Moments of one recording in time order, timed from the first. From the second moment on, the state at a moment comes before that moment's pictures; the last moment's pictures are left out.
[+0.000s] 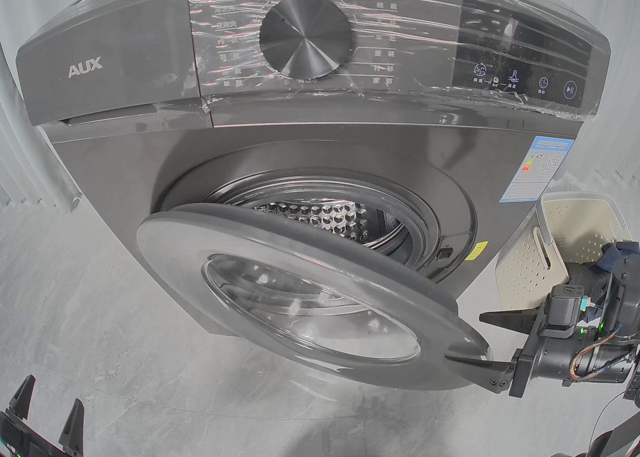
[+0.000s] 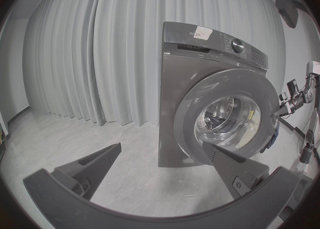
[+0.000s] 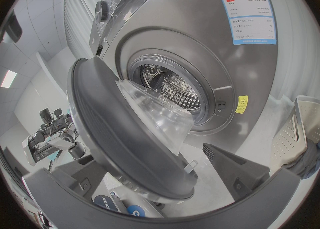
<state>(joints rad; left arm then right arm) 0.00 0.02 -0.02 0.00 0.00 -0.04 0.63 1.33 -0.27 -0.74 0.18 0.15</state>
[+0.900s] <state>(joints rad) 0.00 0.02 -0.02 0.00 0.00 -0.04 0.66 1.37 -0.26 -0.74 0.18 0.15</state>
